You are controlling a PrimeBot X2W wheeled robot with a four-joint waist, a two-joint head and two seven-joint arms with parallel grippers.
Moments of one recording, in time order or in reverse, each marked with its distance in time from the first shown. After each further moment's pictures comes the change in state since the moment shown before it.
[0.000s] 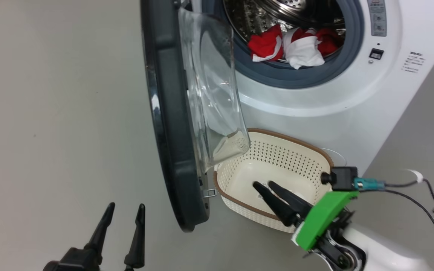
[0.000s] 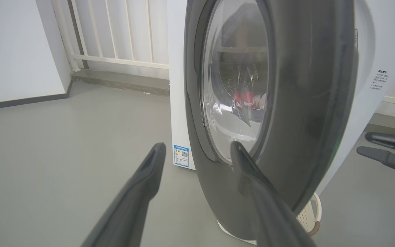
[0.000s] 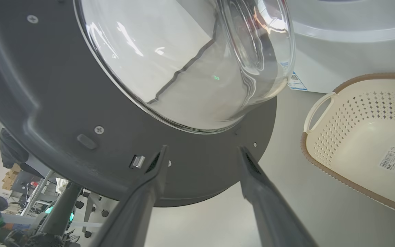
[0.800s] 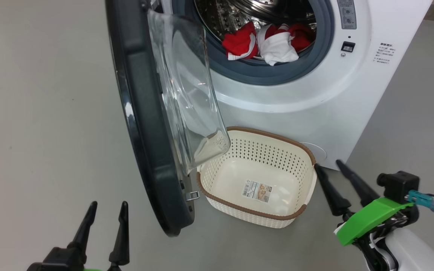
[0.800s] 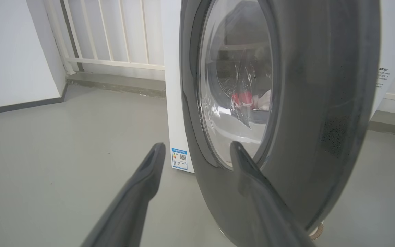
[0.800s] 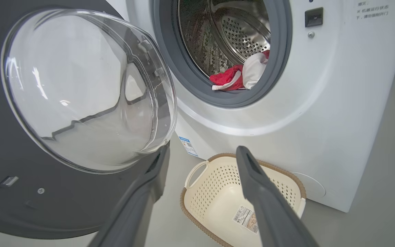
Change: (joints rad) left arm -0.002 -0.001 0.078 0.005 0.011 -0.016 0.000; right arm 0.256 0.049 -0.558 0.067 -0.724 0.000 -0.082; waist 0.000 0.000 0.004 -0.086
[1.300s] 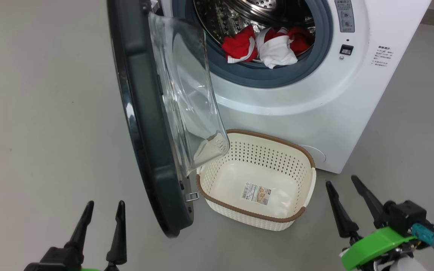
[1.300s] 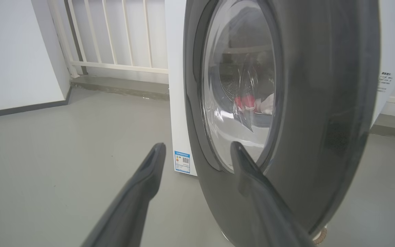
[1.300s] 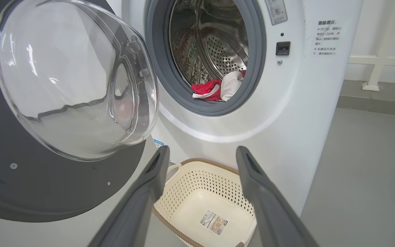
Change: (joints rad) left arm -0.002 0.000 0.015 0.002 0.007 -0.001 0.000; right arm 0.206 0.144 -0.301 -0.147 -0.430 0.001 -0.004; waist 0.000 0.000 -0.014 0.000
